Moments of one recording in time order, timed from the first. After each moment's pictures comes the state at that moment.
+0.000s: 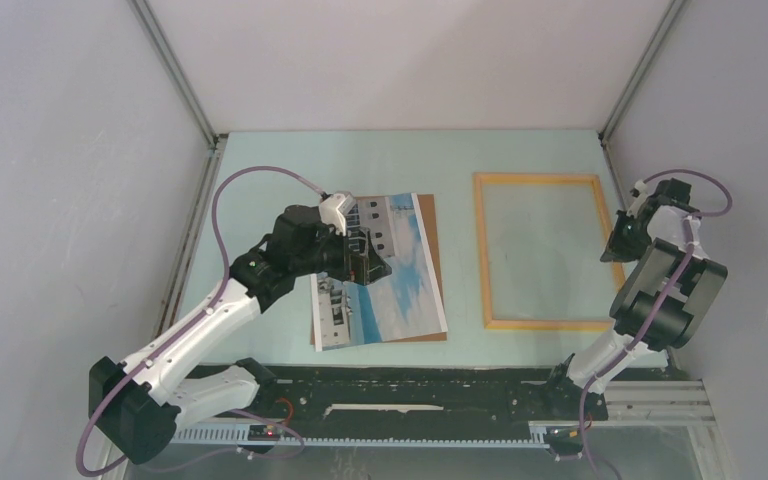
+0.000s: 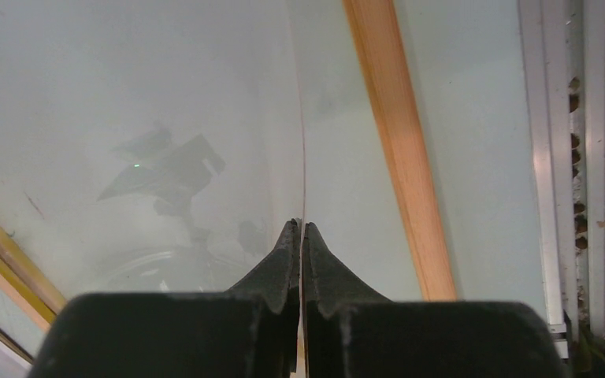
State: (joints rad) left arm -0.60 1.04 0.86 -0.38 0.33 -0.44; right arm -0.56 1.71 1.21 -0.72 -0.21 -0.11
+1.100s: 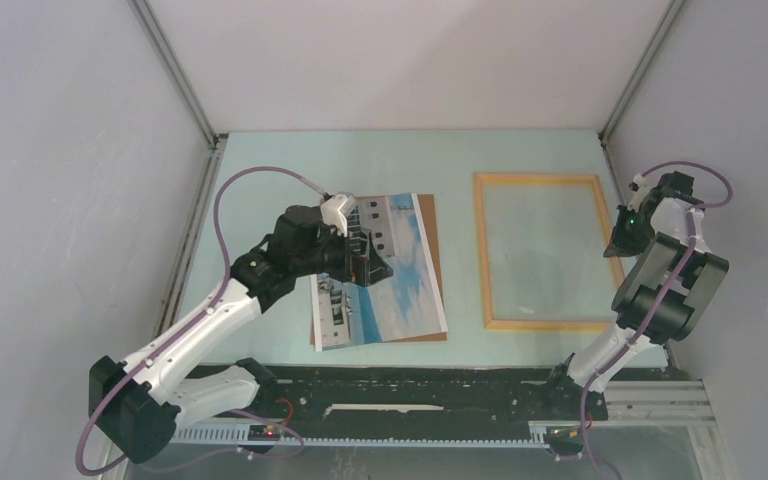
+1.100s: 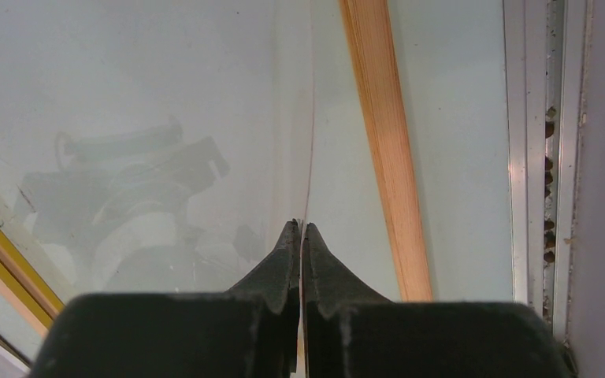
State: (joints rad) left arm -0.61 1.04 0.86 -0.38 0.34 -0.44; right arm -0.55 1.76 1.30 -0.77 -0.22 -0.18
